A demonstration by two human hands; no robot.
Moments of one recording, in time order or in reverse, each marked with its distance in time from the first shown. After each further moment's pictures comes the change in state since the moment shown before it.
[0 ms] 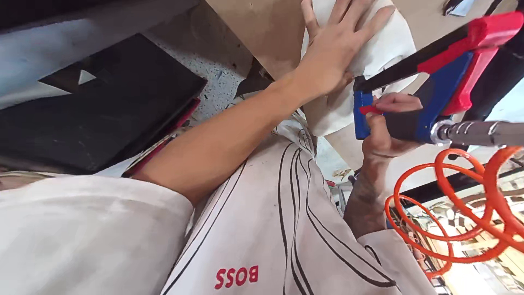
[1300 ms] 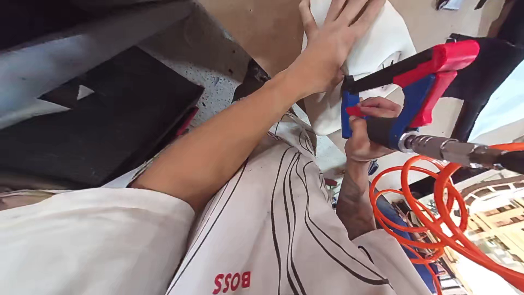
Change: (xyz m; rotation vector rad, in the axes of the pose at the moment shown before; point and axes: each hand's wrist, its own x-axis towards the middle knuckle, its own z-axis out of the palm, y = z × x) left_hand -0.003 -0.007 -0.008 -0.111 -0.053 0.015; right_hand -0.034 -0.005 0.035 -0.072 0.140 -0.101
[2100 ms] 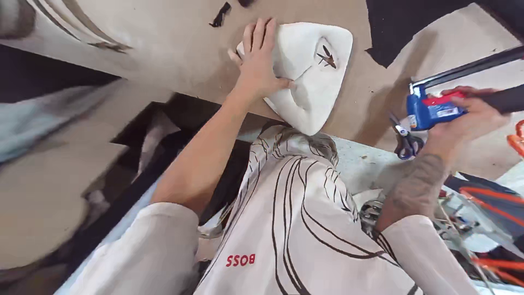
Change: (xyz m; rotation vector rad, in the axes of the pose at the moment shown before) left_hand 0.013 0.029 -0.013 0.580 -0.034 -0.094; right_hand -0.059 0.075 -0.251 0.260 0.830 0.468
